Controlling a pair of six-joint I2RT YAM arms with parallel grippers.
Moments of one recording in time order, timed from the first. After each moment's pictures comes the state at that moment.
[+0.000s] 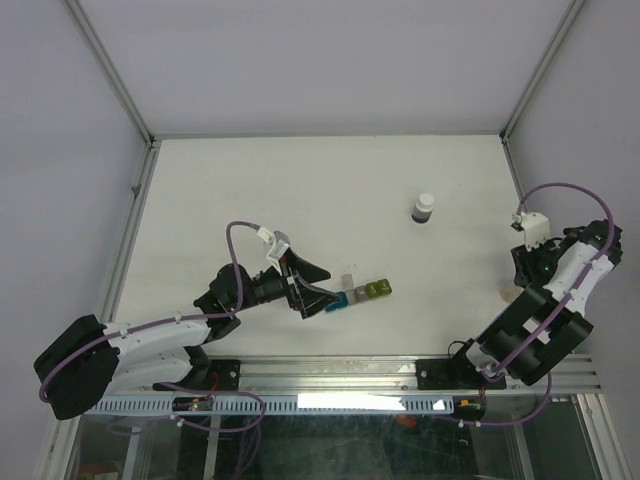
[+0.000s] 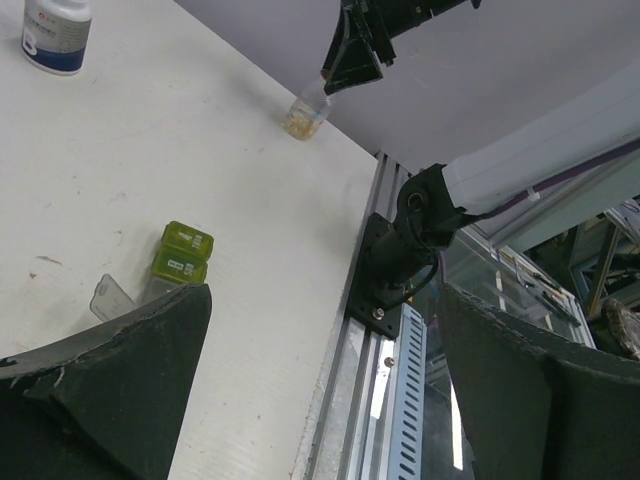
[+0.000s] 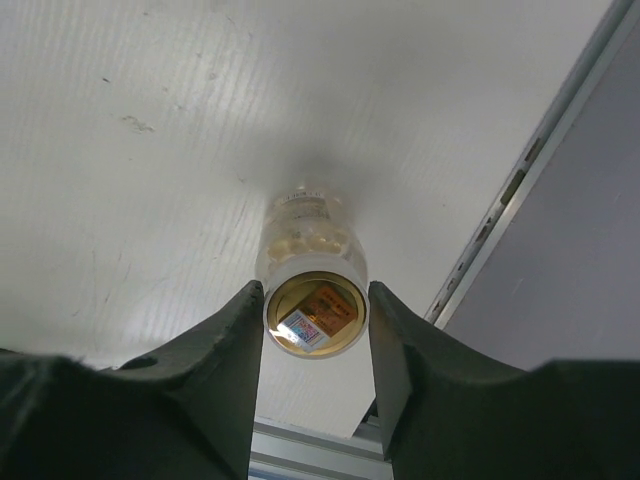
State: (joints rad) left arm -0.88 1.04 0.30 0.83 0.37 -0.62; right arm -0.81 1.31 0.99 -1.00 -0.43 -1.22
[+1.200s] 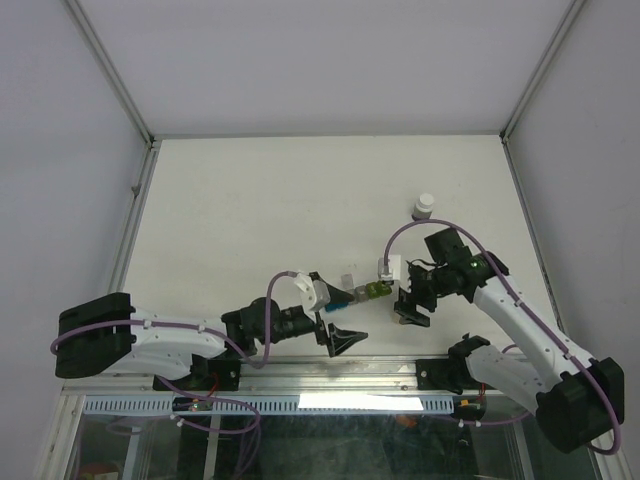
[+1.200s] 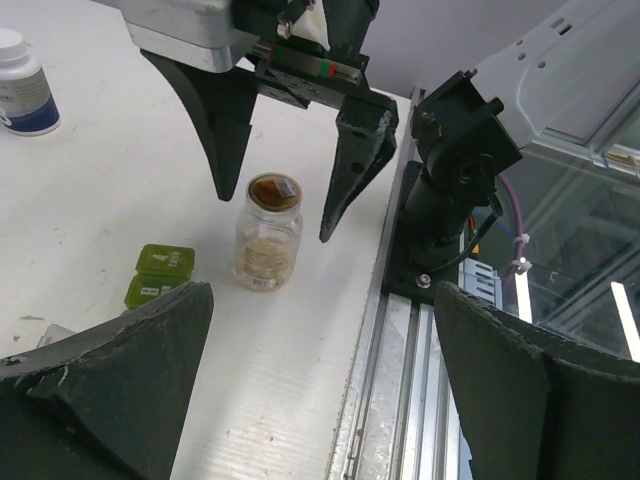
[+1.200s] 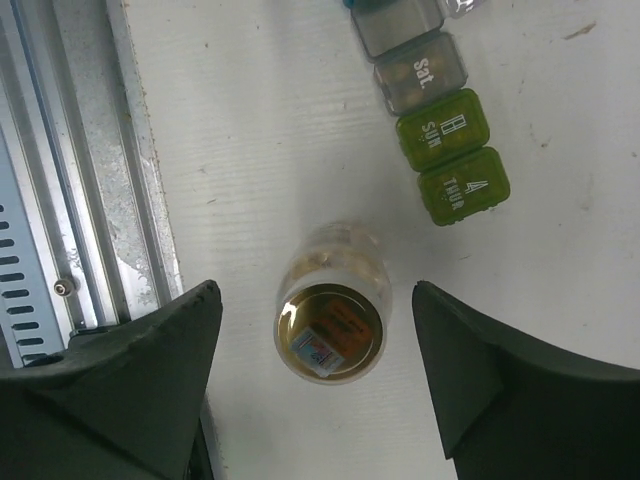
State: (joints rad) left arm -1.30 1.18 0.32 0.91 0.00 -0.21; right arm 0.43 0.97 0.72 -0.97 -0.58 -0.93
